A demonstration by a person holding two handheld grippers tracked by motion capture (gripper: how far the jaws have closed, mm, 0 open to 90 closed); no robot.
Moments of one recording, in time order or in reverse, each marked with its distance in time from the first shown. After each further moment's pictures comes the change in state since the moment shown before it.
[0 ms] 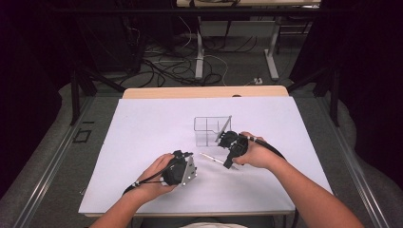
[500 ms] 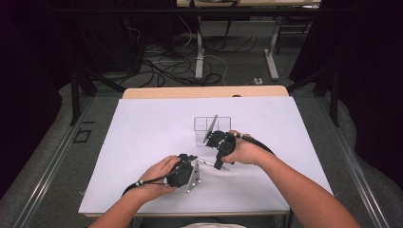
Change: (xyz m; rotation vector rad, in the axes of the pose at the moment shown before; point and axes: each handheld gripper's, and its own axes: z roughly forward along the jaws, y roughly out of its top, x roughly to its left) left arm -0.010 0.006 0.005 0.019 0.009 0.140; right arm 0.017 0.032 0.004 0.059 0.041 -0.052
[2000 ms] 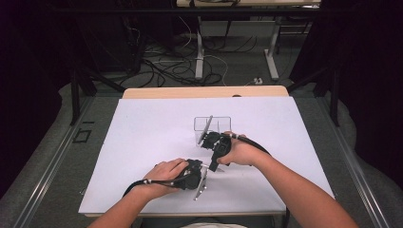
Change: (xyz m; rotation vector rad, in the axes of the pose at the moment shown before) left arm -0.009 0.015 0.010 0.065 0.031 0.184; right arm 0.009 0.007 0.001 -0.017 0.047 -0.016
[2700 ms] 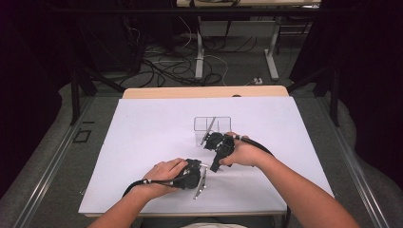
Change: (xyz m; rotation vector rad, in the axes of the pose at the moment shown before) left arm 0.001 -0.004 0.002 0.018 -0.009 -0.026; right arm -0.003 -0.011 0.000 -0.042 -0.033 -0.040
